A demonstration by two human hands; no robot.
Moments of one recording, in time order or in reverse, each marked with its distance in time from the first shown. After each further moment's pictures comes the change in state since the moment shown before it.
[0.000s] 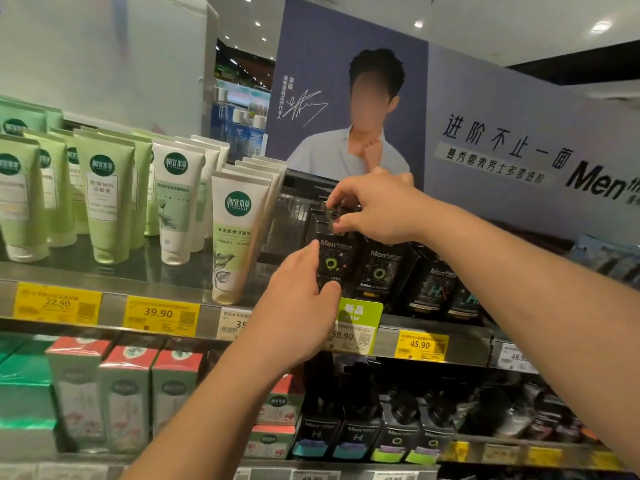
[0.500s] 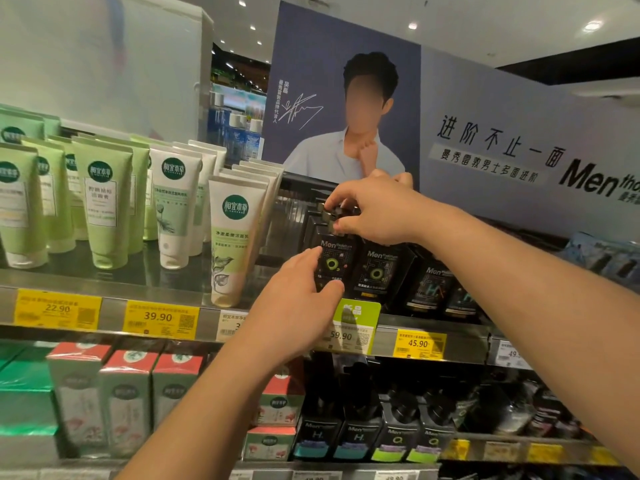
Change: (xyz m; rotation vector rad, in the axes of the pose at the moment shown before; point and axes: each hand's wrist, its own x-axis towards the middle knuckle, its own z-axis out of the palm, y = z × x) left_hand 0.002 0.006 -0.005 0.019 -0.056 -0.035; right_hand -0.003 0.002 0.001 -0.045 0.025 0.009
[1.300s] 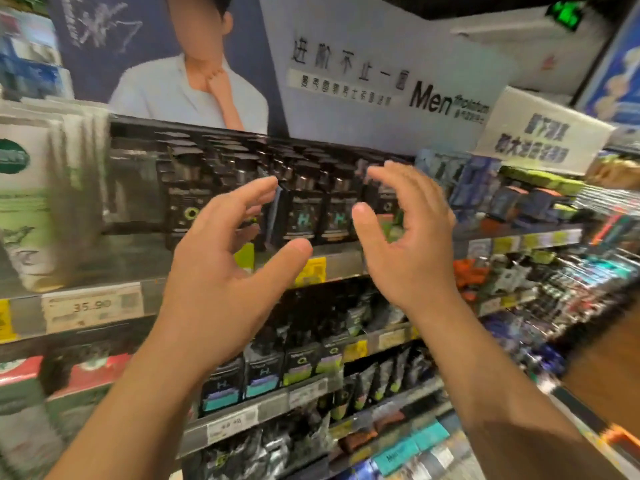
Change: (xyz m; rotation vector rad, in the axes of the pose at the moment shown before) left_hand -0.035 0.033 0.059 -0.428 0.066 0.432; right_hand -0.215 0.039 0.049 0.281 0.844 0.425
